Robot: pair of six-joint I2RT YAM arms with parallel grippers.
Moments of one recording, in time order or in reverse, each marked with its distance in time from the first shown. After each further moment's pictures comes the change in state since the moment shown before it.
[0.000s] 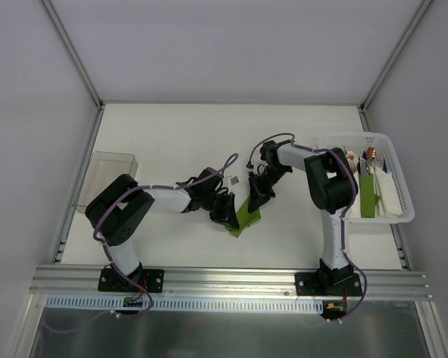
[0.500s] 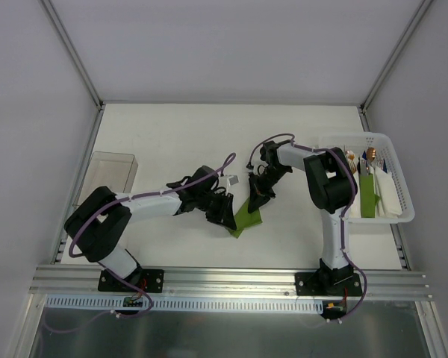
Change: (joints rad) left arm -0.018 -0.185 -0.044 -0.118 -0.006 0.094; right arm 0.000 0.009 0.004 -0.016 -0.005 0.007
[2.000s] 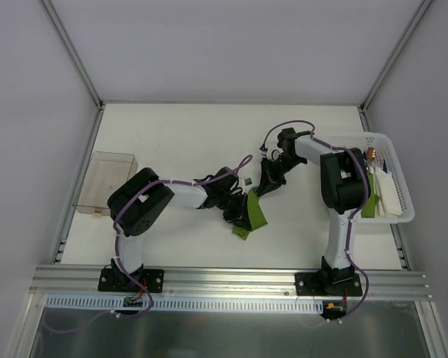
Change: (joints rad) left arm -0.045 0.349 0.209 0.089 -0.003 -0.176; right arm -0.145 -0.060 0.051 0.038 0.001 -0.101
